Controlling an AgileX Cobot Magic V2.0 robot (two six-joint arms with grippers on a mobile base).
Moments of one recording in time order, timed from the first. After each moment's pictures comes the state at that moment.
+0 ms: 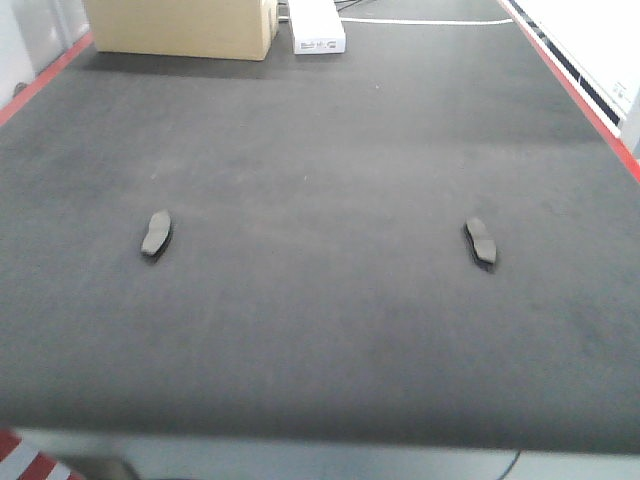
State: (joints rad) left arm -0.11 0.26 -0.51 -0.07 0.75 0.05; right arm 0.11 0.13 -0.31 0.01 0.39 -0.08
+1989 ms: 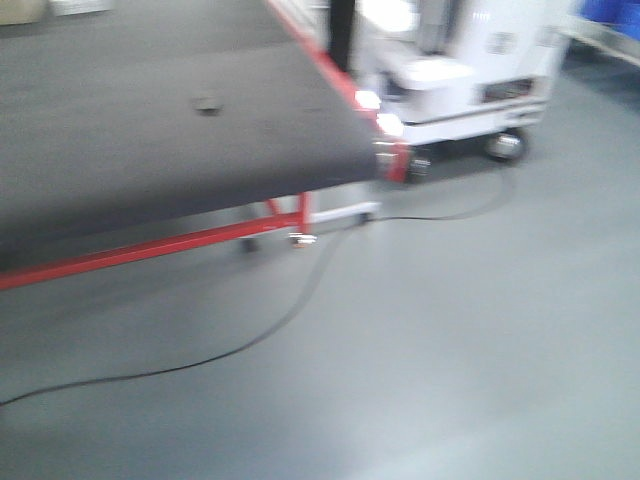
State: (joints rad) left arm -0.11 0.26 -0.51 -0.07 0.76 0.05; right arm 0.11 0.13 -0.31 0.01 0.39 -0.08
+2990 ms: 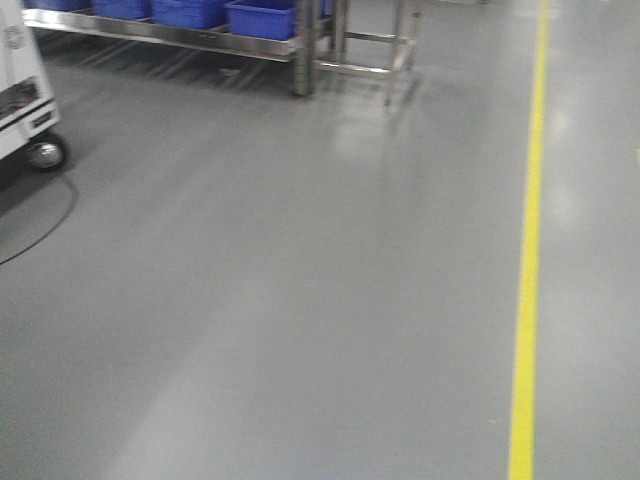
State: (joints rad) left arm -0.11 0.26 -0.51 -0.07 0.77 0.05; right arm 0.11 0.13 -0.31 0.01 0.39 -0.08
